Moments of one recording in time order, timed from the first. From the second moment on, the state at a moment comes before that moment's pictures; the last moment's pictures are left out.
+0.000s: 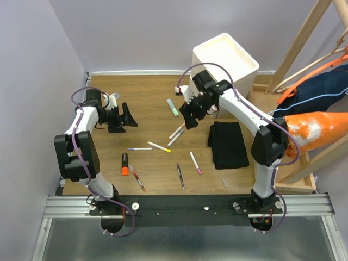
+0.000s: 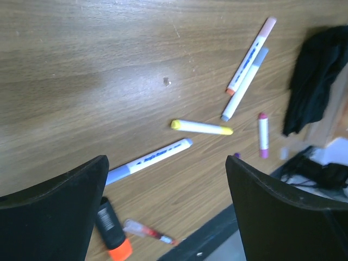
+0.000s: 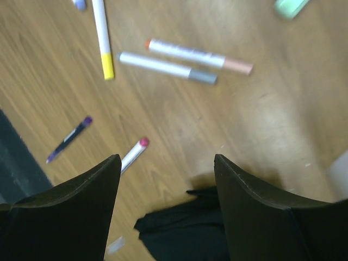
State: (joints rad) left arm 0.18 1.67 1.17 -0.72 0.74 -0.10; right arm 0.56 1.93 1.83 -0.97 -0.43 -0.38
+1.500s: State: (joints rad) left arm -0.28 2.32 1.89 0.66 1.06 -1.28; right arm 0.57 1.66 1.88 -0.50 0.29 -0.33
